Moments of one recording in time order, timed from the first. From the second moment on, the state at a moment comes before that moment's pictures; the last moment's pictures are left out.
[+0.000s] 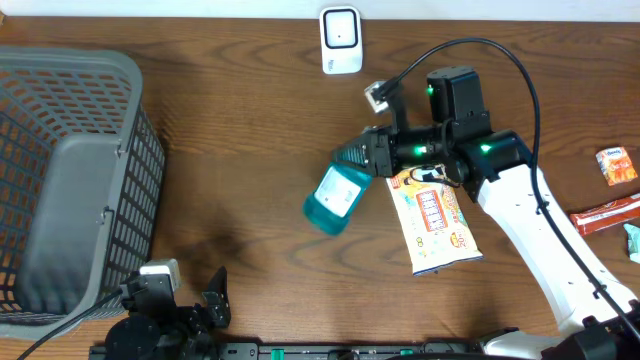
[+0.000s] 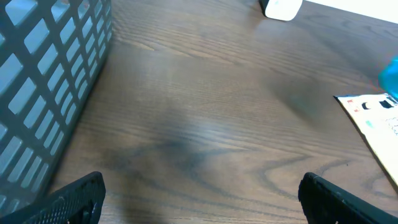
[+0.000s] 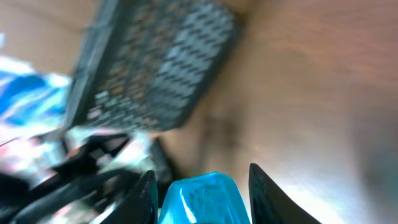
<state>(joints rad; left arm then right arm) -0.21 0.00 0.60 -1.14 -0.04 -0.30 0.35 1.49 1.24 -0.56 -0.97 0.27</state>
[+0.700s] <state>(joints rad) -0.21 0.00 0.60 -1.14 -0.04 -0.30 0.41 1.49 1.24 -0.59 -0.59 0.21</state>
